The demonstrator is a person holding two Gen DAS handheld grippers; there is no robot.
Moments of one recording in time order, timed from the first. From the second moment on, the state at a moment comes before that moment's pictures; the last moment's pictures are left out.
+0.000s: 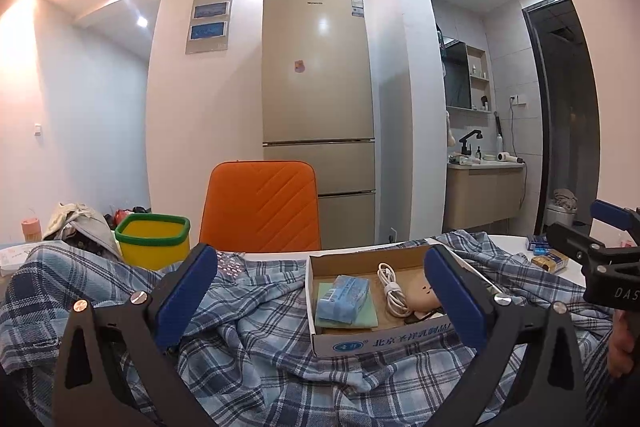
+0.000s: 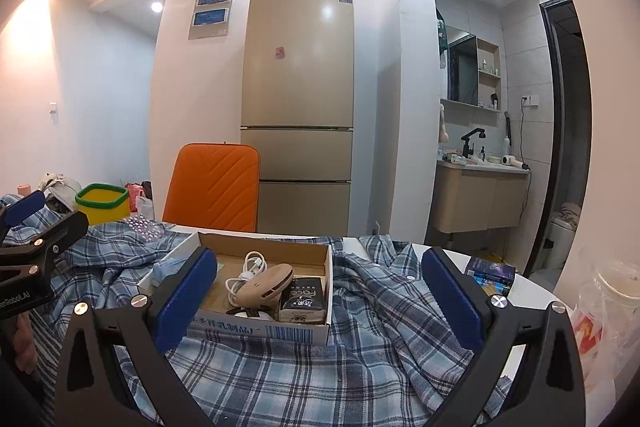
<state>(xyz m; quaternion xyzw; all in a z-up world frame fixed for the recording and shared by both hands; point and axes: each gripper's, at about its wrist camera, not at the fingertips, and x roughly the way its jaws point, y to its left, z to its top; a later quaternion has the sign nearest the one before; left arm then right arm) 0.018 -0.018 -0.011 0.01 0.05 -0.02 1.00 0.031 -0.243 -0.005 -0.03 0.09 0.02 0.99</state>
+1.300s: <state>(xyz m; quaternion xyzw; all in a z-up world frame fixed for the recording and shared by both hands) 0.014 -0.025 -0.011 0.03 0.05 -0.01 1.00 0.032 -0.242 -0.006 -0.04 0.10 0.03 0.99</state>
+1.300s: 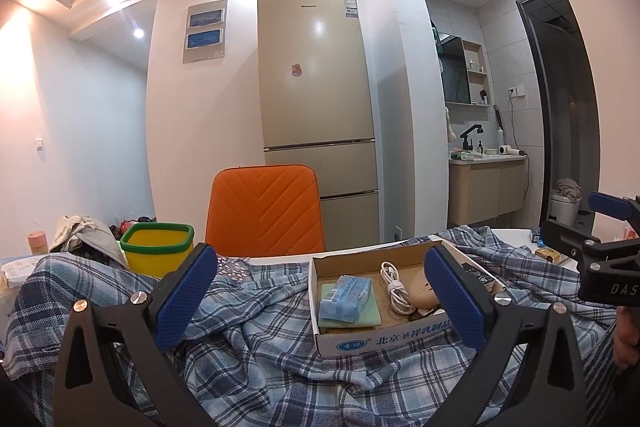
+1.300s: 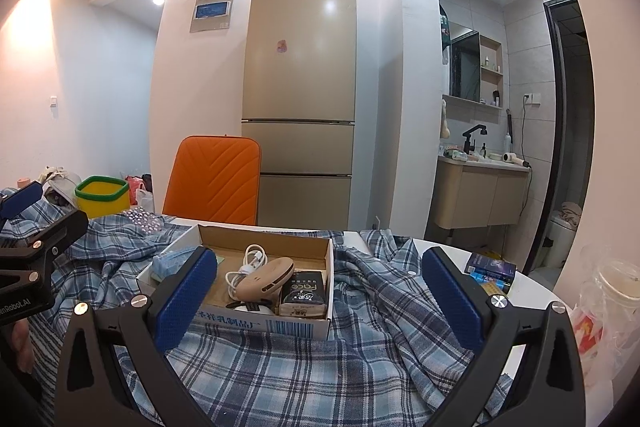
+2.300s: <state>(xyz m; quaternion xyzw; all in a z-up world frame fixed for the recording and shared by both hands) 0.013 -0.024 -0.011 0.03 0.06 -0.01 1.00 0.034 -0.240 -0.007 -0.04 0.10 0.03 0.99</state>
